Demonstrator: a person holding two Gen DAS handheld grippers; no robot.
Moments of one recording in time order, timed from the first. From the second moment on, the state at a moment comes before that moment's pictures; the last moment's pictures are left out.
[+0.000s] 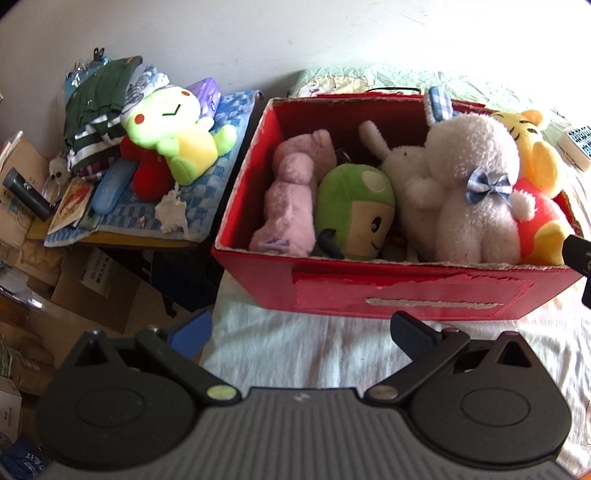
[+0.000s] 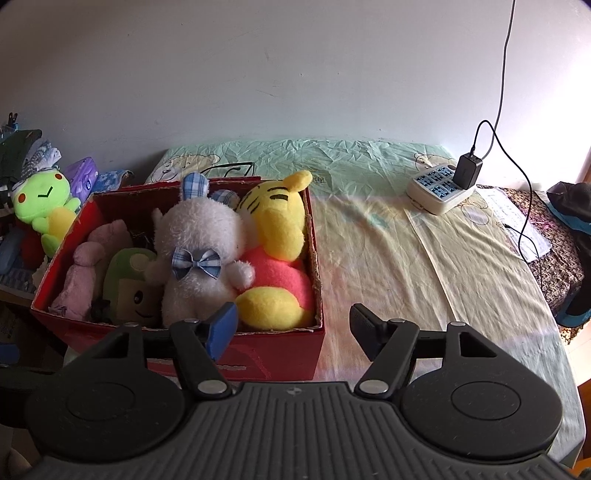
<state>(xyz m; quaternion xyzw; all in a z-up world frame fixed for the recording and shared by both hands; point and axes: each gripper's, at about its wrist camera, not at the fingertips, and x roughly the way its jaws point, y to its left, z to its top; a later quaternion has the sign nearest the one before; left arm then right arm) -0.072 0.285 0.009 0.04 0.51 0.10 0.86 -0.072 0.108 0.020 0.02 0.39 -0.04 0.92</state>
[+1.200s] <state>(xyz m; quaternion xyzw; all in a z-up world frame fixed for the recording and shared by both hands) -0.075 0.334 0.005 0.03 0.50 0.12 0.85 -0.067 0.165 0.020 0.00 0.39 0.01 0.92</state>
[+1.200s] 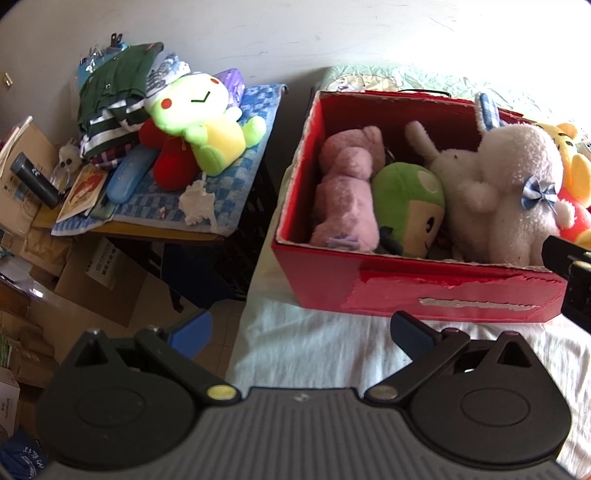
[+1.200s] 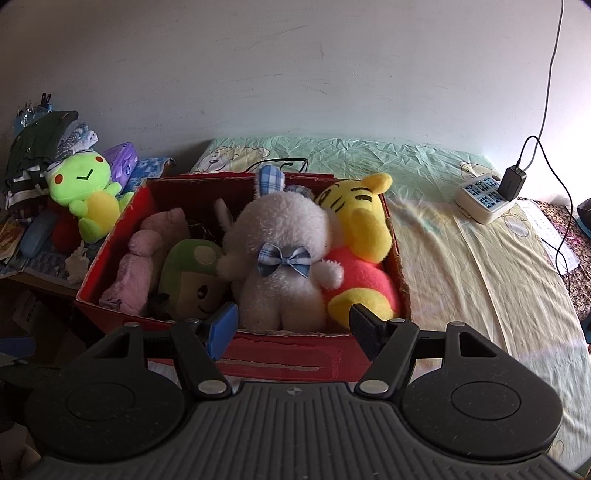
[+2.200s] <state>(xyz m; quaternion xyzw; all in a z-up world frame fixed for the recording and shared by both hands) -0.032 0.320 0.030 0.04 0.46 0.09 0.88 -0.039 0.150 0.038 0.04 0.37 0.00 0.93</state>
